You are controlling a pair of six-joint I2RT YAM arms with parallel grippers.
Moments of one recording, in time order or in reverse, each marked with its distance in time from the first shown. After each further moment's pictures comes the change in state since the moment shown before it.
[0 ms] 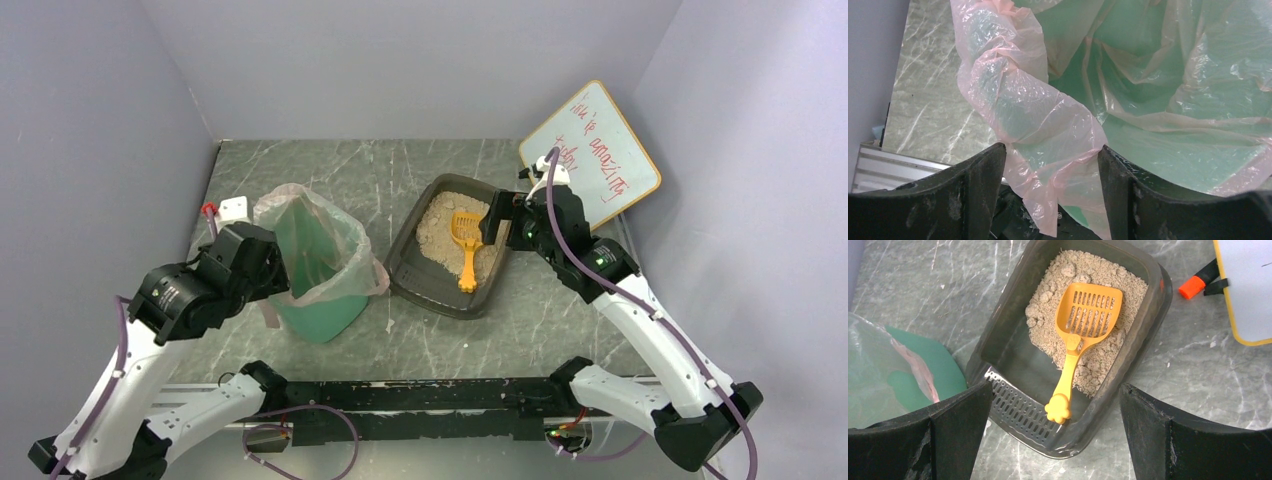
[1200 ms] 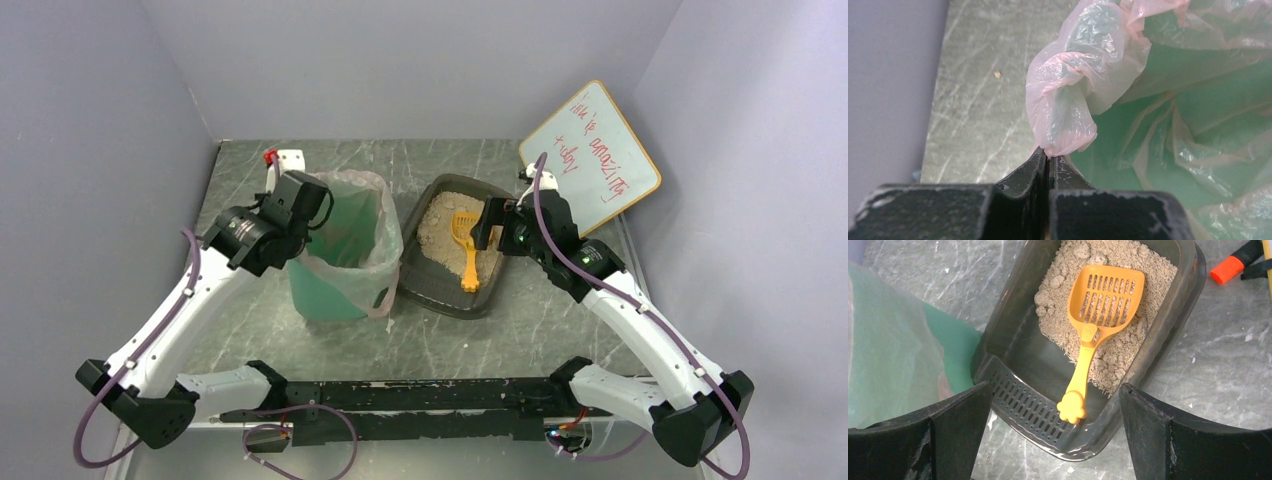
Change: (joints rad) left arm 0.006 0.307 0.069 0.273 -0.171 0.236; right arm 0.000 0.027 -0.087 0.076 -0.063 0.035
